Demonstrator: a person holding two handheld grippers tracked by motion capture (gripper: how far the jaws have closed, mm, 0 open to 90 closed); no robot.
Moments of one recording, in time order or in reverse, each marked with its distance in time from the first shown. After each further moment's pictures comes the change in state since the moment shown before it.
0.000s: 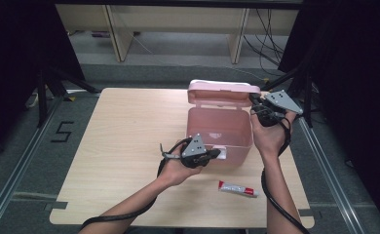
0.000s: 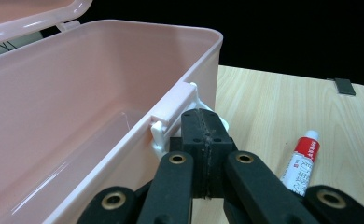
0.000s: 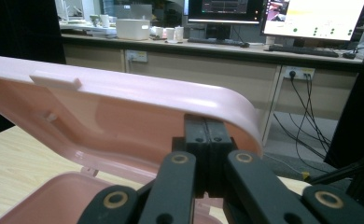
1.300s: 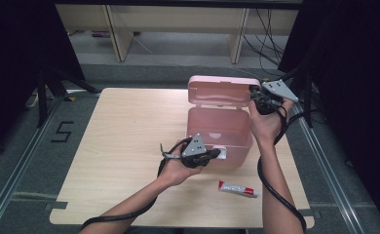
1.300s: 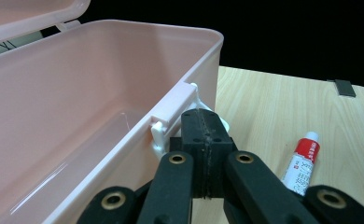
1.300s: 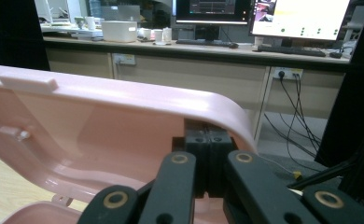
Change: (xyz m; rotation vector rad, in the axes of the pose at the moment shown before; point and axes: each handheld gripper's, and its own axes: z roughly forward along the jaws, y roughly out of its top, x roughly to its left) left arm 0.000 0.000 0.000 0.000 0.002 -0.004; right arm -0.006 0.010 0.029 0.002 -0.050 0.029
